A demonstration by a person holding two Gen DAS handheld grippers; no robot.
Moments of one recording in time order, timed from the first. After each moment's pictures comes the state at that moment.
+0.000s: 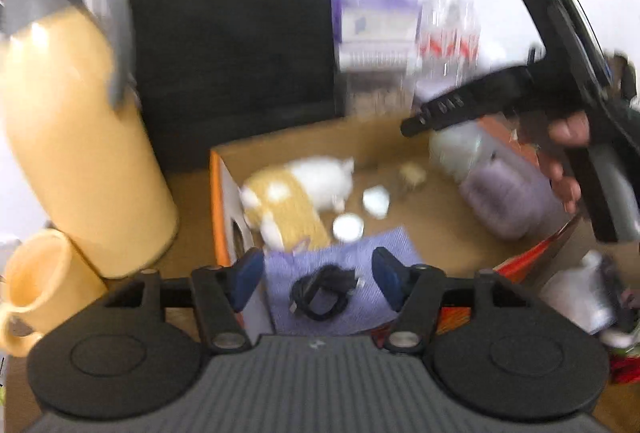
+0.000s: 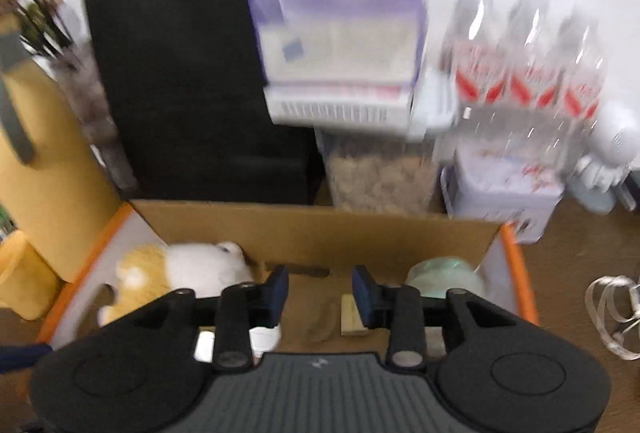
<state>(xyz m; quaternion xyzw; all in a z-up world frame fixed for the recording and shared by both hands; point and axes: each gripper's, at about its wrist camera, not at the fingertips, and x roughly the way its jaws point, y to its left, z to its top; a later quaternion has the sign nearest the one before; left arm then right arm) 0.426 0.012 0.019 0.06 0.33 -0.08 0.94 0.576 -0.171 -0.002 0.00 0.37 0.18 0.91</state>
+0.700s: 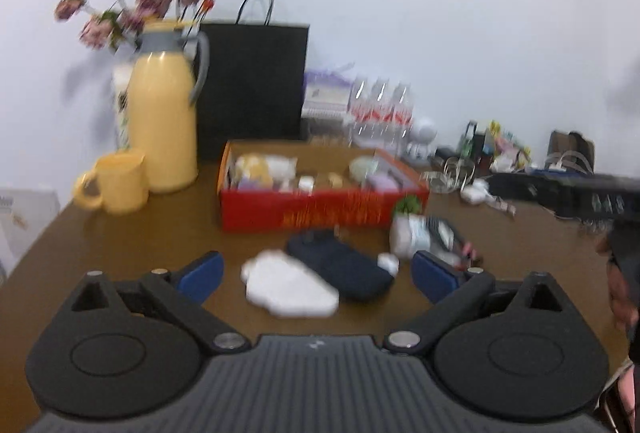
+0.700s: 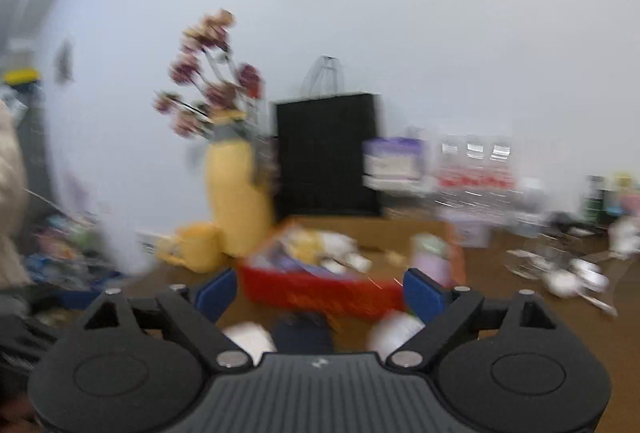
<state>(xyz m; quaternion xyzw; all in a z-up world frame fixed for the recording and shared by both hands) 0.126 -0.024 0.027 -0.03 0.23 -0.05 0.97 0.187 -0.277 0.056 0.01 0.17 0.23 0.96</state>
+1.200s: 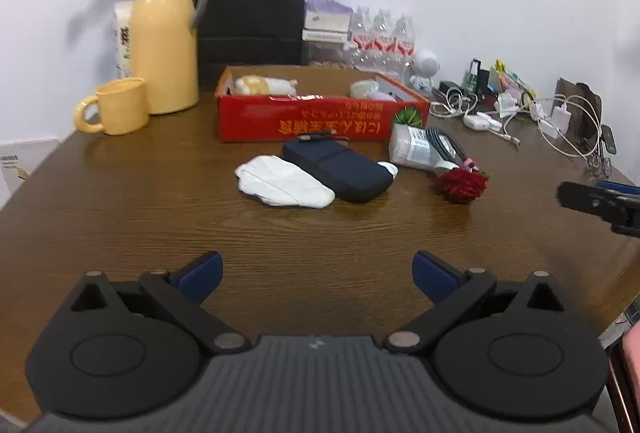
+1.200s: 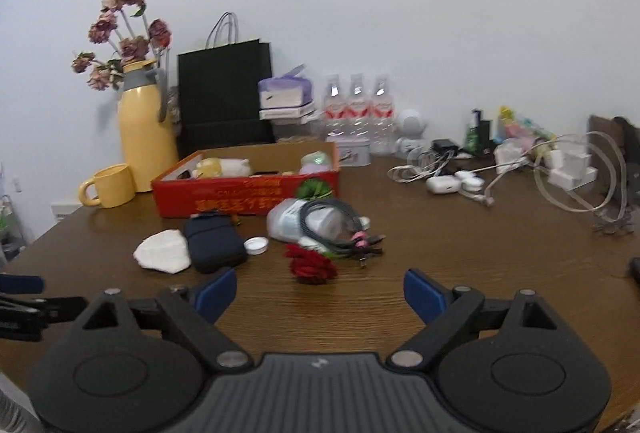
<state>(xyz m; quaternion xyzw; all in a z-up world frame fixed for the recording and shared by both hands) 0.106 -0.037 -0.027 -0.02 0.30 -0.05 0.95 0.103 -0.314 -0.004 0.01 0.23 0.09 0.97</state>
